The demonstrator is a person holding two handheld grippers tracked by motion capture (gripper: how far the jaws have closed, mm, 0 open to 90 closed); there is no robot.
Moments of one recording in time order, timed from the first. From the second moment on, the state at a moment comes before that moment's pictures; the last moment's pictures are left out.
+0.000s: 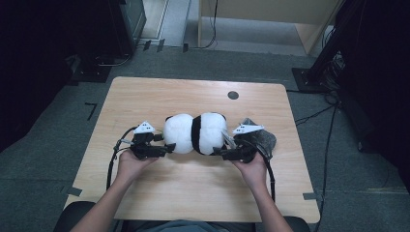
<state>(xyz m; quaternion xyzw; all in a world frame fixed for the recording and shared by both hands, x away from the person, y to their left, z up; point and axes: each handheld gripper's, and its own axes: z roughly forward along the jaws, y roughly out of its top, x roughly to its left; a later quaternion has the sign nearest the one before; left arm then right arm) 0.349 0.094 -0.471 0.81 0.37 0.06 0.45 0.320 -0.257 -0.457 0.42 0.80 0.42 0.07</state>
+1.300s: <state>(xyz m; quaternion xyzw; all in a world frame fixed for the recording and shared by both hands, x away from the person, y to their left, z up) 0.368 0.091 -0.445 0.80 0.36 0.07 0.47 0.333 -0.356 -0.441 0.50 0.73 0.43 0.17</state>
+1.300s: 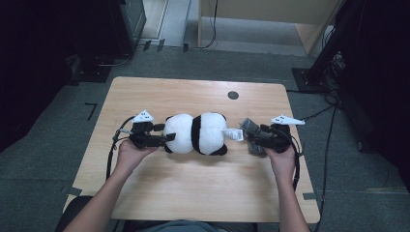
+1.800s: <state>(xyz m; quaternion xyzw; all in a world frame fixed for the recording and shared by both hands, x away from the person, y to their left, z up) 0.379 0.089 -0.447 0.80 0.37 0.07 0.47 0.354 -0.379 -0.485 0.52 0.74 0.38 0.19</state>
